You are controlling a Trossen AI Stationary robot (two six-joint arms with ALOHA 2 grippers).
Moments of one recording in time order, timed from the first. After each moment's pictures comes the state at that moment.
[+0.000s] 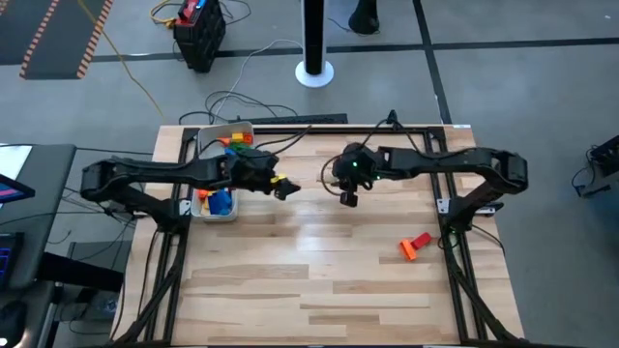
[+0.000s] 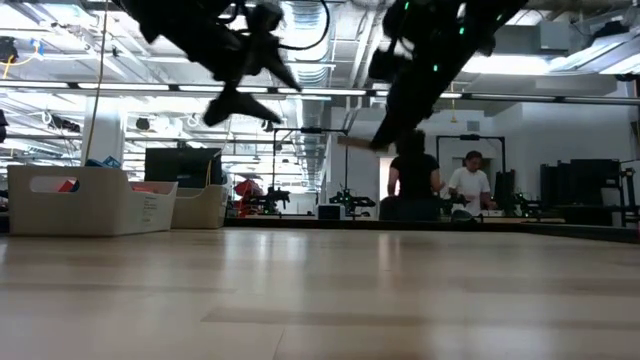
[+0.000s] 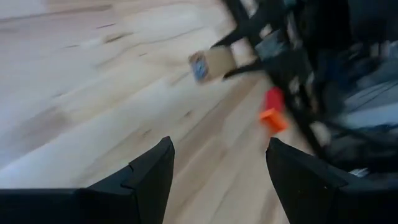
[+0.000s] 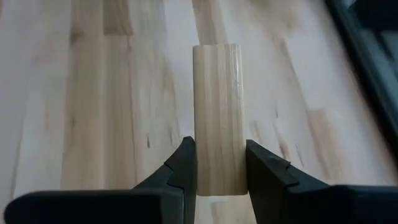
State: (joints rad) left arm 0.20 1.31 0.89 -0.09 0.01 -0.85; right arm -0.23 1.51 1.05 -0.36 0.03 -0.13
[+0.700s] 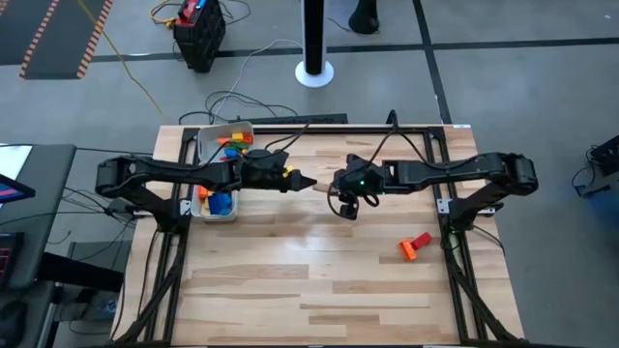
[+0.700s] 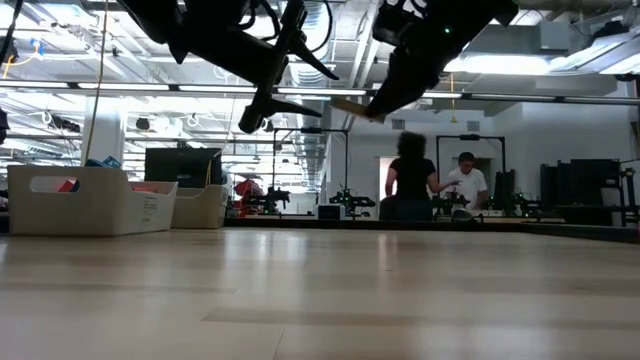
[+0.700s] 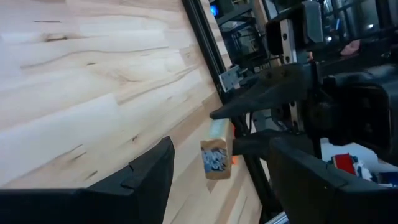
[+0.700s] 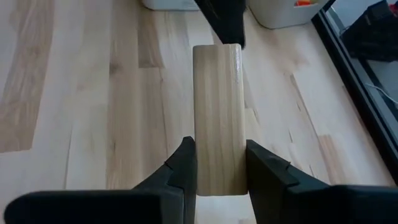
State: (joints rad) left arm 0.19 1.44 0.89 0.24 0.02 -1.09; right arm -0.07 1.44 1.05 -0.34 0.16 -0.04
